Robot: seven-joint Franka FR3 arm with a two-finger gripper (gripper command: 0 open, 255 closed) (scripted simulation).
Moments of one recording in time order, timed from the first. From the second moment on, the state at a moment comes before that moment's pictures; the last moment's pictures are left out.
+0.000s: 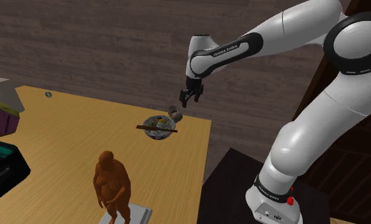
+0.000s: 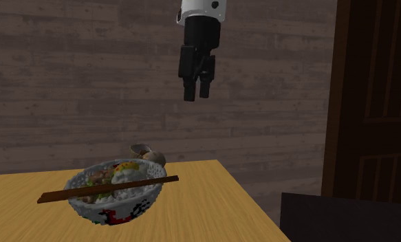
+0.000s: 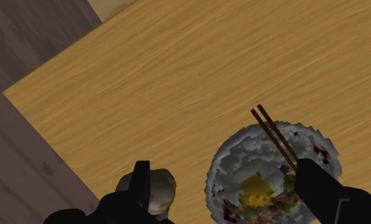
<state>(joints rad) -0.06 -0.28 -0.07 -2.36 -0.10 2.18 0.07</state>
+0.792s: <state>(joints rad) -0.09 0.17 -0.11 -2.06 0.00 2.42 -0.04</state>
